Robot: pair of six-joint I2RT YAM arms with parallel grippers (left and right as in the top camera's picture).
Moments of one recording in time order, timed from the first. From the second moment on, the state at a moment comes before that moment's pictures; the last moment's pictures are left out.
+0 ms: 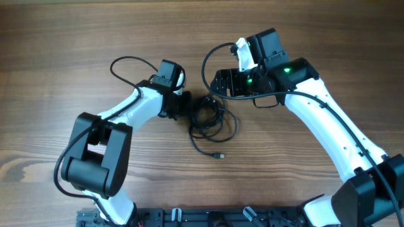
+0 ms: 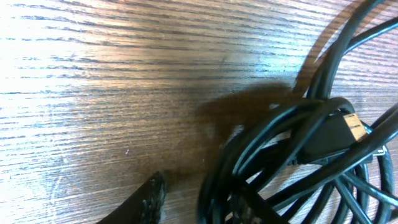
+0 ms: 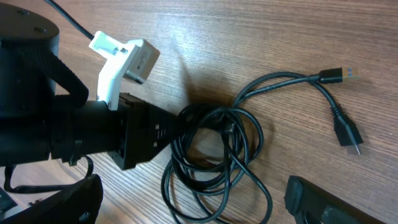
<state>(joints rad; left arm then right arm) -0.35 1.87 1.07 -0.49 0.28 -0.46 0.42 1.63 1.37 -0.79 -0.35 0.28</state>
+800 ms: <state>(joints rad) -0.29 1.64 1.05 -0.49 0.48 -0.51 0.51 1.63 1.37 -0.73 -0.35 0.34</state>
